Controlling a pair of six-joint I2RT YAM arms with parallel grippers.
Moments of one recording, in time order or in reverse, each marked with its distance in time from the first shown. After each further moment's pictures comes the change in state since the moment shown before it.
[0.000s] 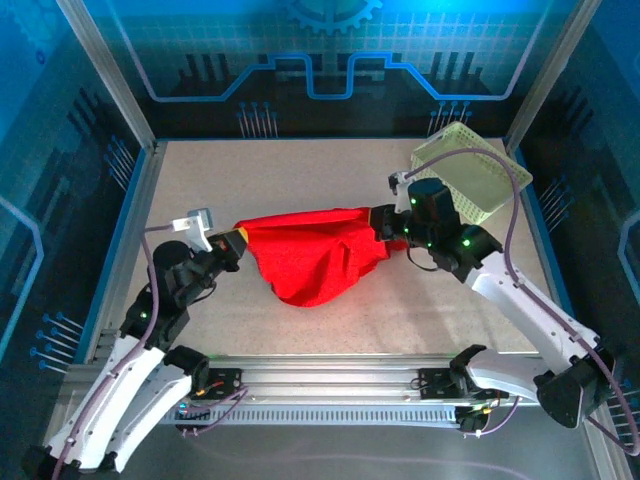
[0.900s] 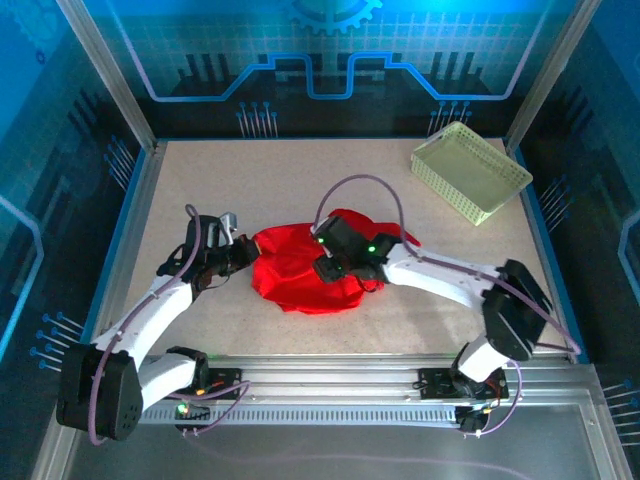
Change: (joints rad) left arm 0.144 0.506 -0.002 -0.013 0.233 -0.026; right arm 0.360 0.464 0.059 -0.048 0.294 -0.234
